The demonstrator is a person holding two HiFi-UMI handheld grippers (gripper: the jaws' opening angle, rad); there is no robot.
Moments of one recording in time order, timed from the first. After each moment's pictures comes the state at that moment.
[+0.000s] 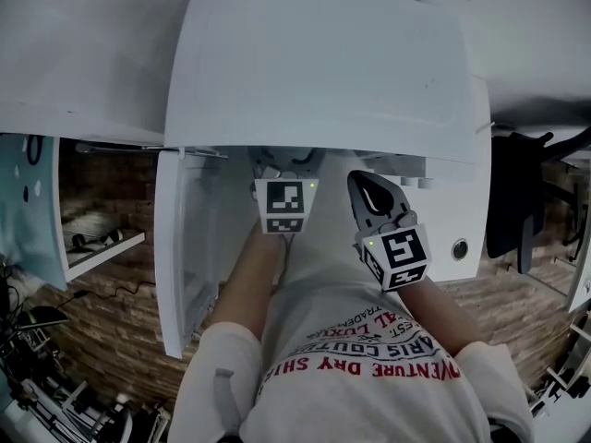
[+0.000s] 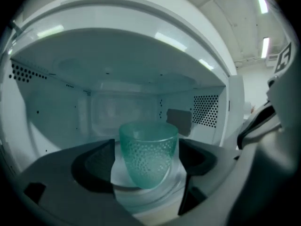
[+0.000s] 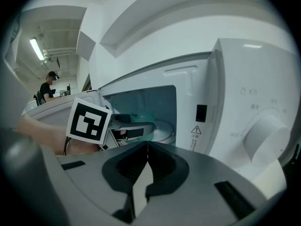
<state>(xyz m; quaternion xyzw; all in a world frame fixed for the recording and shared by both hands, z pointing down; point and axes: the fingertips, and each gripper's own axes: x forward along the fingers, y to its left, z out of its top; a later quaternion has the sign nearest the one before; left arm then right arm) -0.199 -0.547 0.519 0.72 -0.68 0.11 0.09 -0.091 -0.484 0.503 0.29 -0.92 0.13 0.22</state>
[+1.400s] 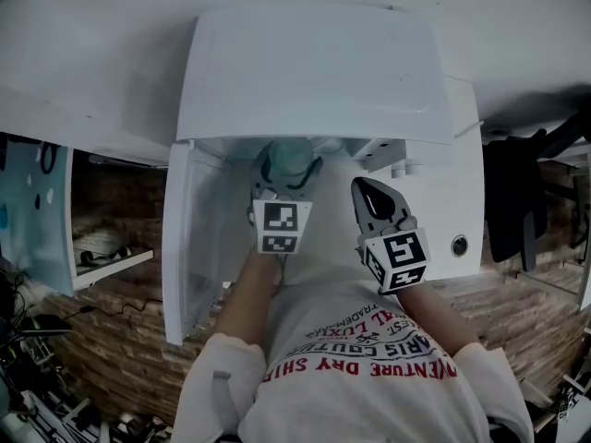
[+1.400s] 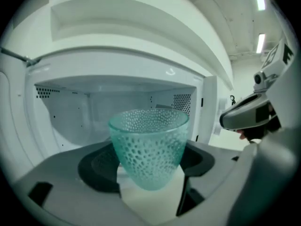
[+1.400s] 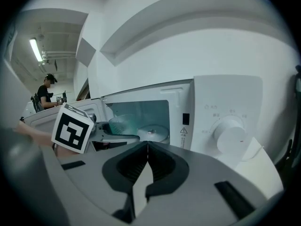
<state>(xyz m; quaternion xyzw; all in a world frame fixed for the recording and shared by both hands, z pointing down) -0.183 -0.494 0.518 0.73 -0.66 0.16 0.10 -0.068 -0.468 0.483 0.32 -0.92 0.12 0.18</state>
